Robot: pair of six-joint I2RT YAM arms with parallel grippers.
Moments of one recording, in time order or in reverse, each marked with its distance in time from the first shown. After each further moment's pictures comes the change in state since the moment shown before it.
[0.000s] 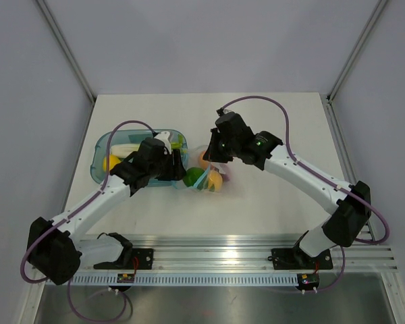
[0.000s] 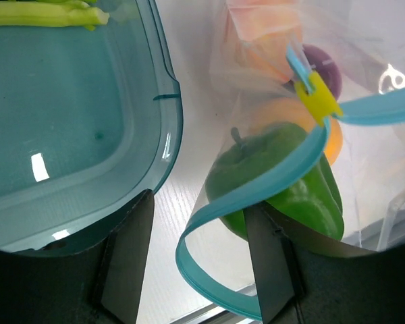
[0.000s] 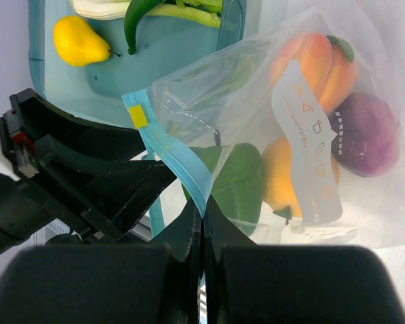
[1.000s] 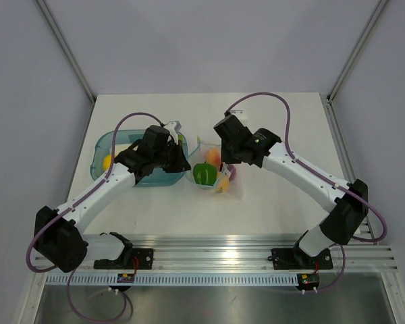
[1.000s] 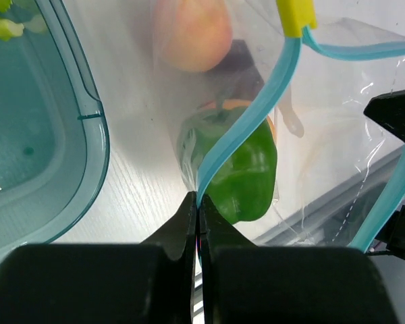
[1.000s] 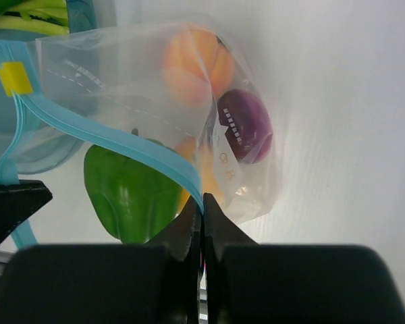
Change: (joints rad) left arm 0.001 0.111 0.165 -0.051 0.162 -0.075; right arm 0.003 0.029 0.050 -0.237 0.307 -0.110
